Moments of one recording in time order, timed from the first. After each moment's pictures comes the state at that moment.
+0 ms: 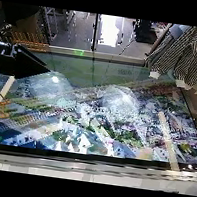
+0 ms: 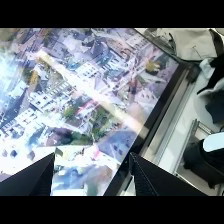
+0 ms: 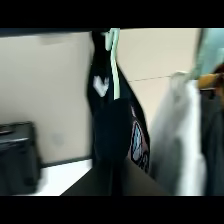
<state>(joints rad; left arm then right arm) 0.11 -1.23 1.89 0.52 -1.65 -1.07 -1.24 -1.21 2.12 -2.38 1.02 2.10</state>
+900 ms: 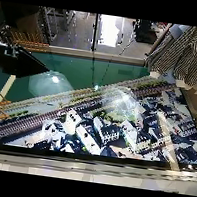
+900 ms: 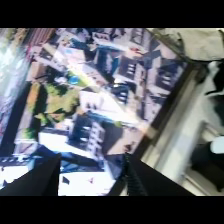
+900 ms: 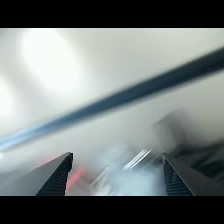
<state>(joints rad) 0.11 -1.24 1.89 0.64 -1.62 -1.12 -1.18 -1.07 2.06 -1.36 0.74 1.91</state>
